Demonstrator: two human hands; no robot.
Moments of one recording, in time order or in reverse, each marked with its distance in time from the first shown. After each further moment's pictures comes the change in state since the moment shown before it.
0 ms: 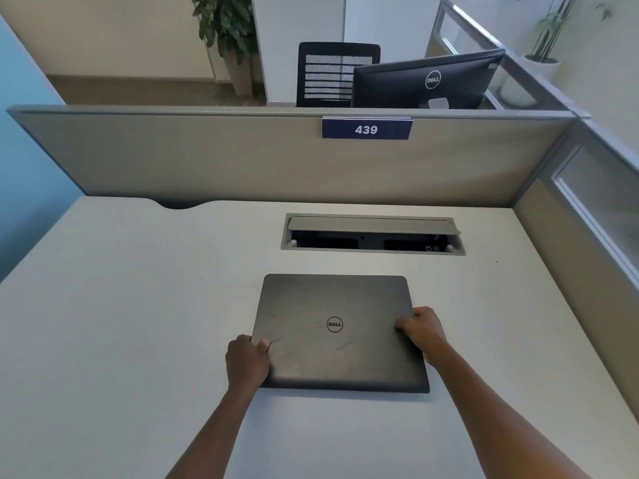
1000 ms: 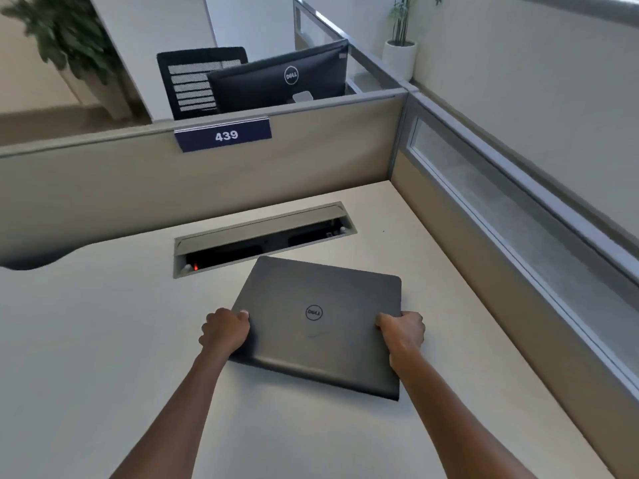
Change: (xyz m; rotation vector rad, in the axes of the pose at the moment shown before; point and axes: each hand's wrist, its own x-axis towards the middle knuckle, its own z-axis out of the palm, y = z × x) left_hand -0.004 0.145 0.084 0.331 -0.224 0.152; right_hand -0.049 0.065 -0.101 0.421 0.479 0.281
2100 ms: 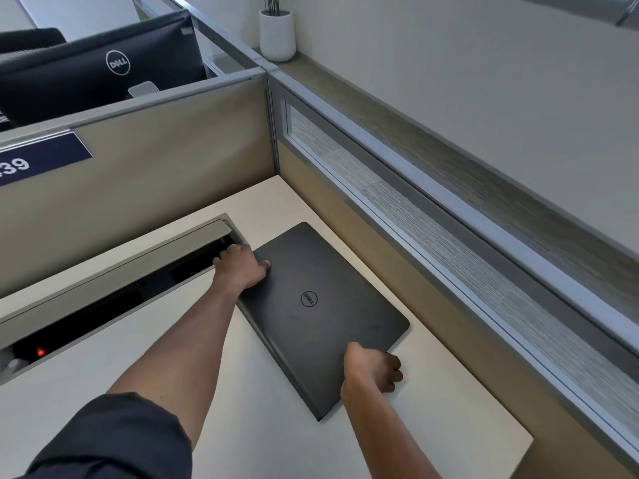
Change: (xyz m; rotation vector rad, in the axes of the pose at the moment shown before) left_hand 0.056 0.282 0.131 0.582 -0.072 0.673; right_hand 0.066 0.030 -0.046 0.159 0.395 0.606
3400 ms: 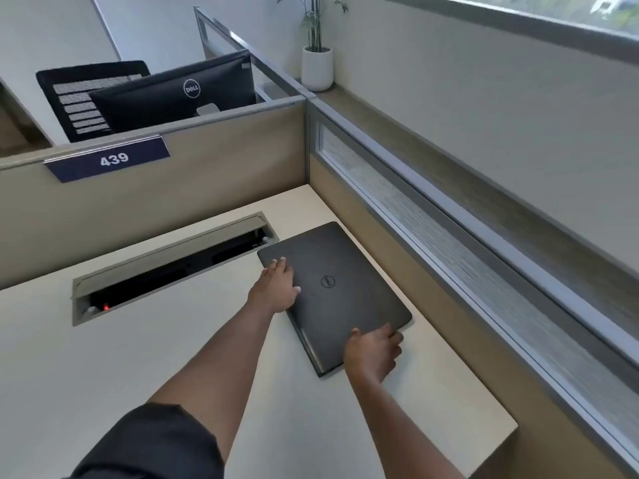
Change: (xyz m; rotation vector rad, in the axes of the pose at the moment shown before) left_hand -0.128 0.006 0.008 0.008 -0.016 0.258; right_hand -0.033 0.035 -0.037 -0.395 0.002 -0.688
